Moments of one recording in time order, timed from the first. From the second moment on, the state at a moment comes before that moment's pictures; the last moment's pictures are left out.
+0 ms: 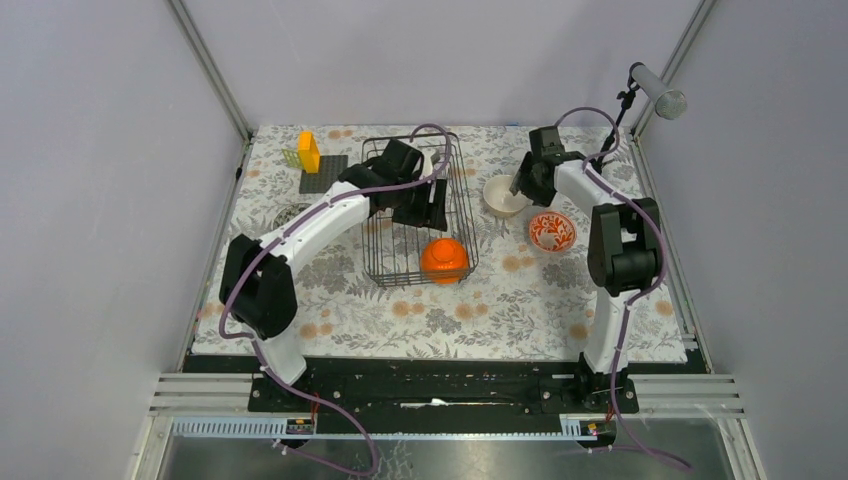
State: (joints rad) left arm -0.58 1.75 1.53 -0.70 0.25 -0.37; right arm 0.19 2.04 1.55 -0.54 0.12 0.60
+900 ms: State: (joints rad) left arm -0.62 1.90 1.50 -0.67 0.26 -0.30; right arm 0.26 1.46 1.27 -0.54 0.09 0.45
